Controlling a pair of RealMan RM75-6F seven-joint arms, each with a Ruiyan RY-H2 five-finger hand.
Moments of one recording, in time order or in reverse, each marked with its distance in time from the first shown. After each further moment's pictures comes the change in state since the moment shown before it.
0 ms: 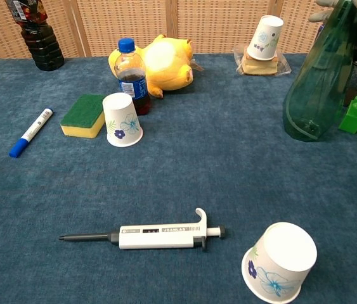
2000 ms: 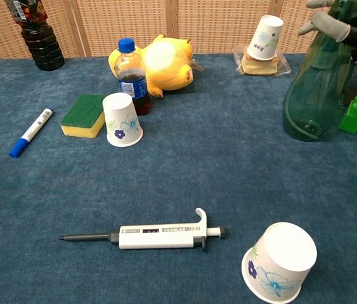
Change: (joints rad) left arm 0.010 0.005 0.004 0.004 -0.001 0.009 -0.010; right arm 0.013 -0.046 0.031 0.021 0.016 0.027 -0.020
